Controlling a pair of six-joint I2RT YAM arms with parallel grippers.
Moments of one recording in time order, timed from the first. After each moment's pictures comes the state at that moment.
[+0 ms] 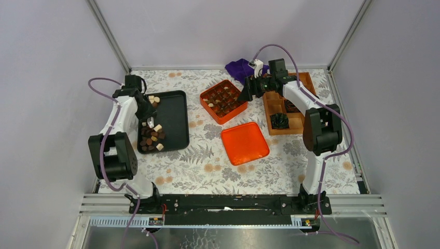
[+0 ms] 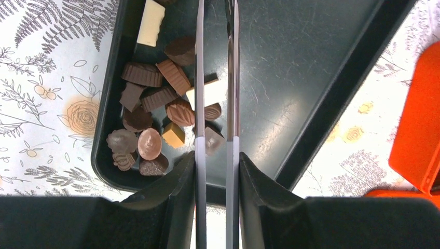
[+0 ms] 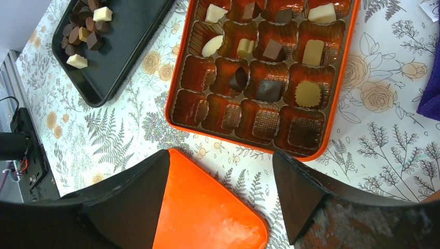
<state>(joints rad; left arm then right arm) 0.17 1.63 1.30 -0.82 -0.01 -0.41 0.26 2.00 1.61 -0.38 -0.78 -0.09</state>
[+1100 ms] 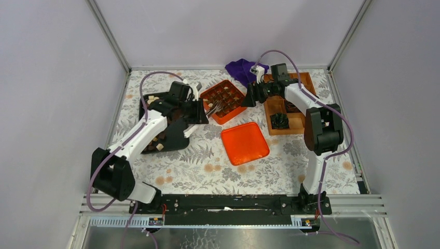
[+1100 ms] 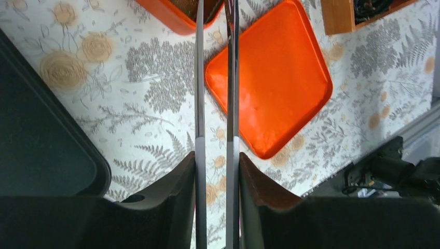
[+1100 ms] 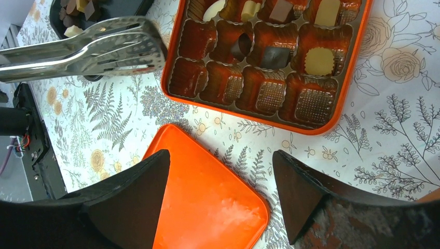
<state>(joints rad) -0.37 1.41 1.15 -0.59 0.36 -0.36 0.23 2.00 1.55 -0.43 -0.83 -0.17</state>
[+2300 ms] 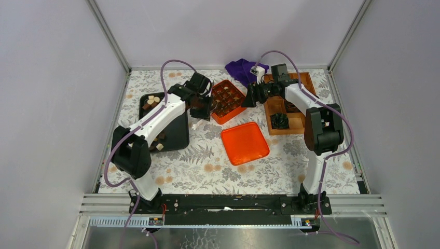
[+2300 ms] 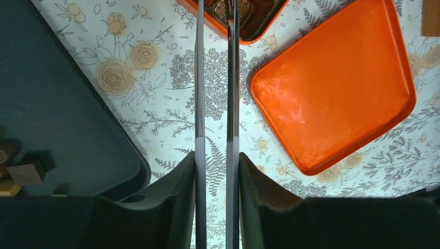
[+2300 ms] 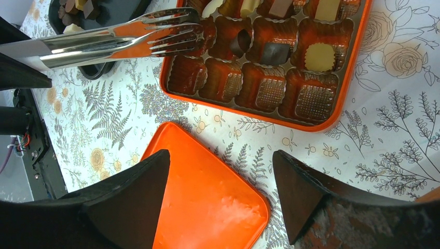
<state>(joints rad) -0.49 1.71 1.49 -0.85 0.06 -0.28 0.22 2.00 1.54 -0.43 -0.83 -0.17</state>
